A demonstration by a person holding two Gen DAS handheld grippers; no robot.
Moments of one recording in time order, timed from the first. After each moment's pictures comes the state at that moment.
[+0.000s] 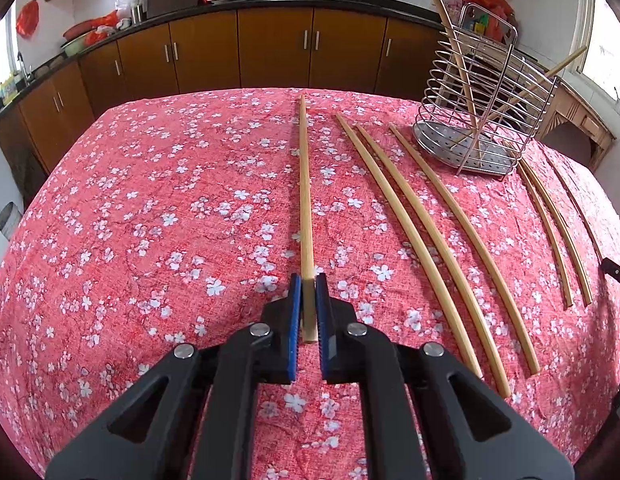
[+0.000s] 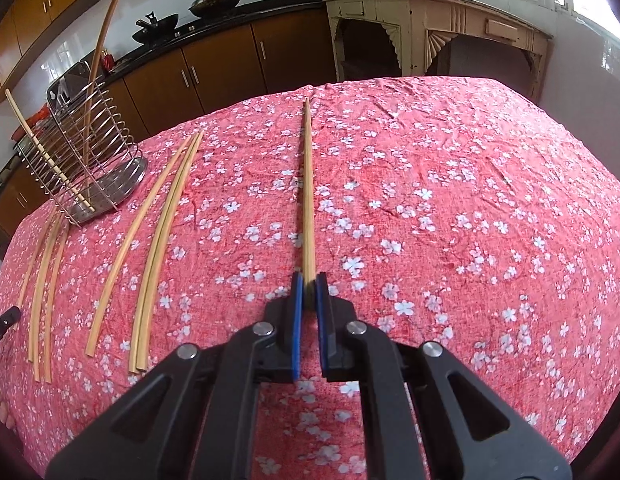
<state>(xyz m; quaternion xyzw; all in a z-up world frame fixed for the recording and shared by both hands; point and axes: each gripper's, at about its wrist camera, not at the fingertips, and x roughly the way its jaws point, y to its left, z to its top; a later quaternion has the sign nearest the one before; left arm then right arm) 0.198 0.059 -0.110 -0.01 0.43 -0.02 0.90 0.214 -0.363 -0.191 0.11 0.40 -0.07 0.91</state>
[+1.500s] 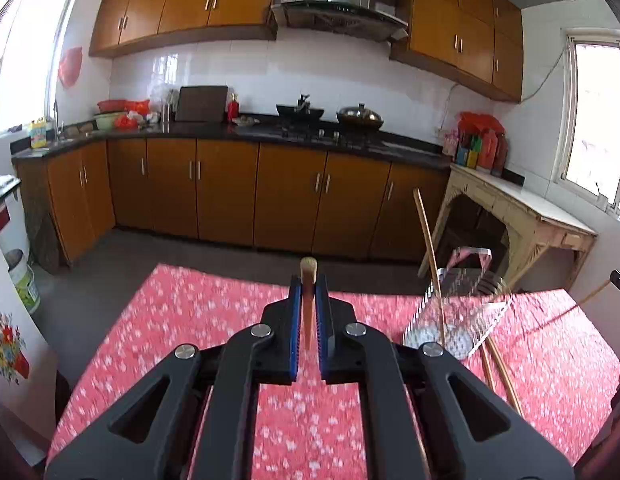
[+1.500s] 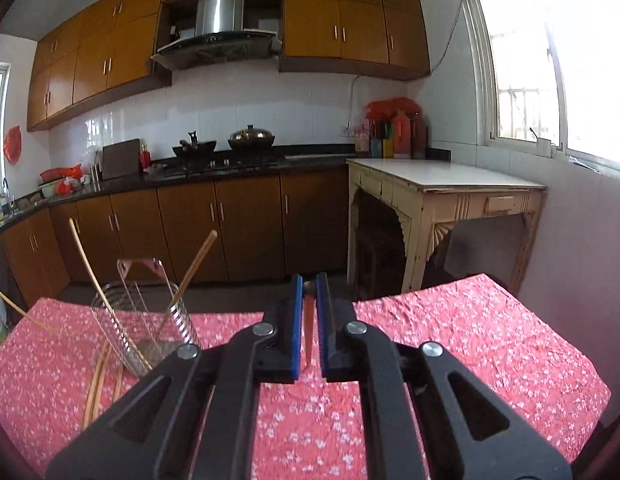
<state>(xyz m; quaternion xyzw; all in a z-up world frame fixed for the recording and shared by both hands) 0.192 0.120 0.068 -0.06 0.21 -0.01 0.98 0.204 -0.349 0.000 0.04 0.15 -0.07 0.99</state>
